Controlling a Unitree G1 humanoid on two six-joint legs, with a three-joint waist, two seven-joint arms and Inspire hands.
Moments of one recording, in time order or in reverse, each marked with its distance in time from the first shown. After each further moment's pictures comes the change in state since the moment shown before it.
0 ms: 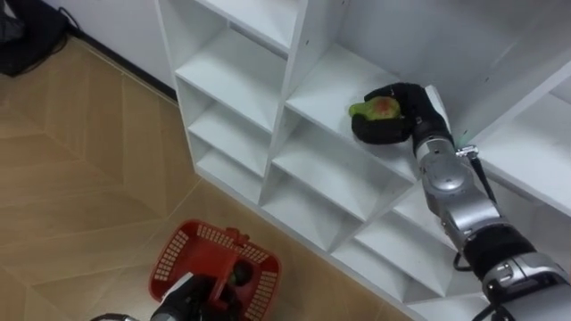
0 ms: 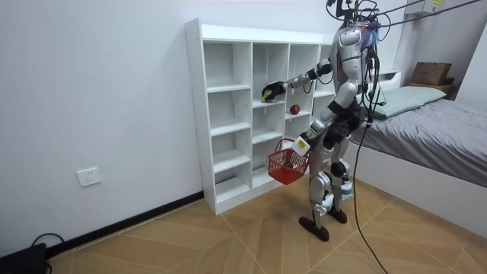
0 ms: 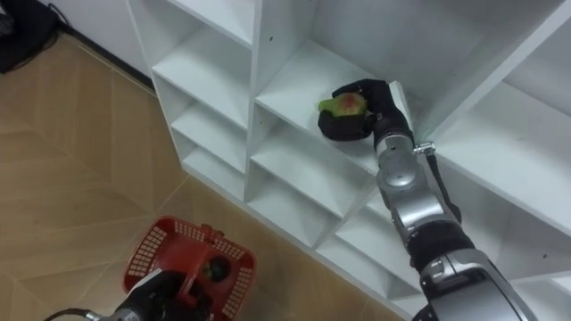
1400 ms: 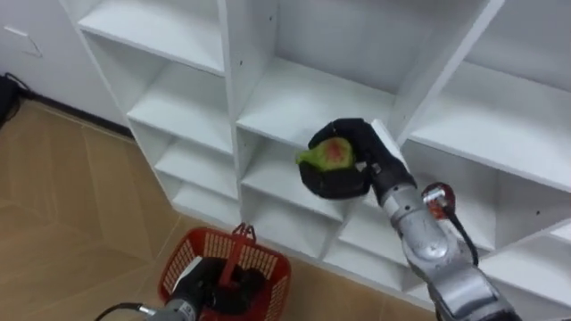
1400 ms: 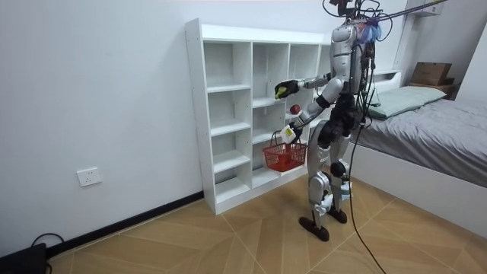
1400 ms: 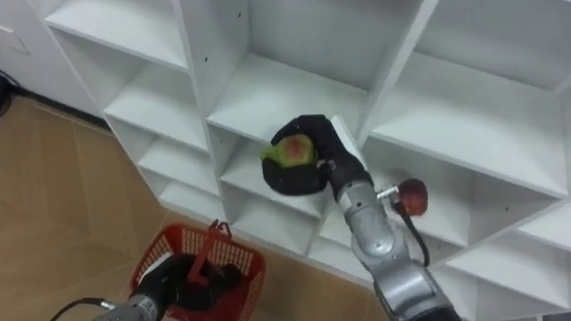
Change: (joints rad) left arm -0.031 -0.072 -0.006 -0.022 -0.040 -0.018 0.074; right arm 0.454 0.016 0.076 -0.593 -0.152 0.003 0.139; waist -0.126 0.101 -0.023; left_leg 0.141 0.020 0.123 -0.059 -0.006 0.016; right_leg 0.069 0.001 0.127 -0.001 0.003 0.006
